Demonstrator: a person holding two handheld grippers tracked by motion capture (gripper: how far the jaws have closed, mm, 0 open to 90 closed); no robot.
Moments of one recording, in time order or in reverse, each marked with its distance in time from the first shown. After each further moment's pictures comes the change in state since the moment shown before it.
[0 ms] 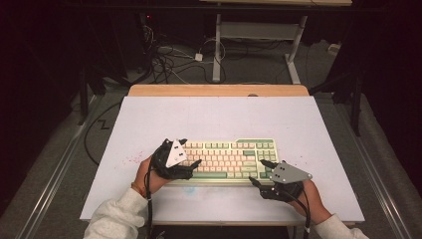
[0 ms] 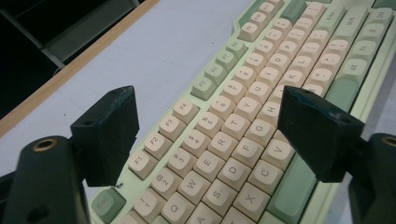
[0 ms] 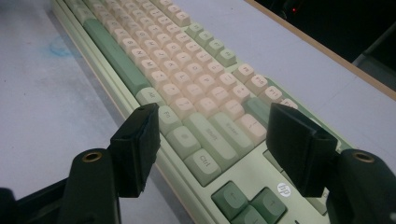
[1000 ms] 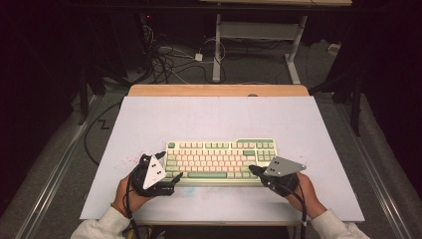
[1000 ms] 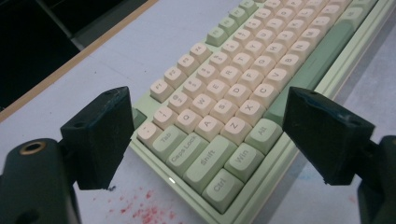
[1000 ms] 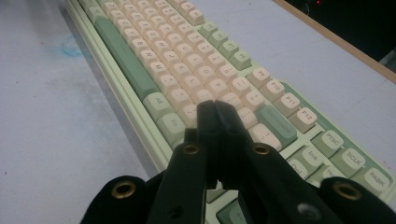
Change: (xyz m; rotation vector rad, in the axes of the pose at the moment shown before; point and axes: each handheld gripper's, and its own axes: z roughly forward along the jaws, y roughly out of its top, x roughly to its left) left arm -0.008 -0.047 -0.045 0.013 0.066 -0.048; right arm -0.008 0.011 0.015 0.034 0.082 -0.011
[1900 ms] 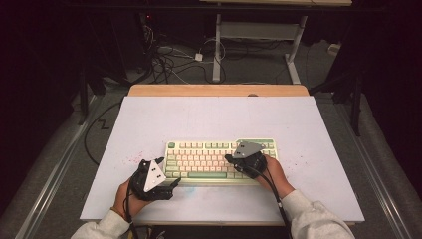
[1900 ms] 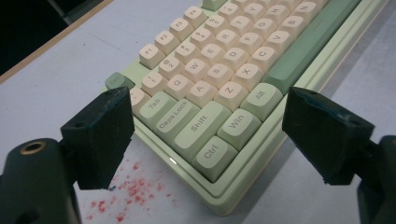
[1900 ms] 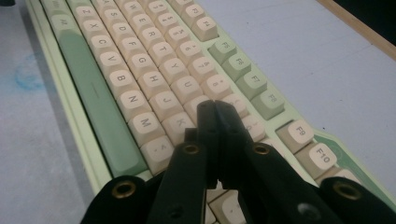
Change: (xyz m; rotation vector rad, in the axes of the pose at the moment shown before) left arm -0.006 -0.014 0.008 0.056 -0.005 -0.009; right arm -0.001 0.042 0.079 0.096 0.040 -0.024
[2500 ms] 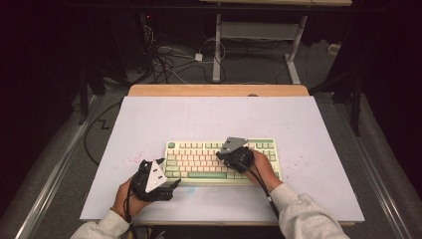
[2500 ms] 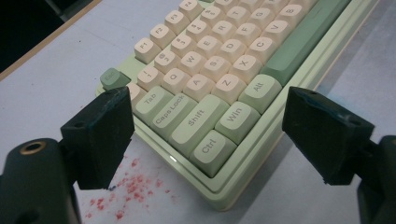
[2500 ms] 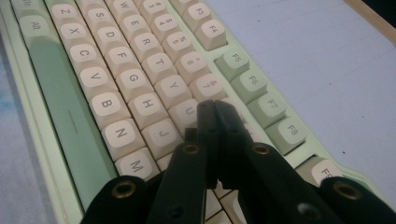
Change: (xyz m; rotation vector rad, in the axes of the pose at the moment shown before) left arm -0.001 -0.001 0.001 0.019 -0.003 0.021; right arm 0.002 0.019 0.028 0.065 0.003 -0.030
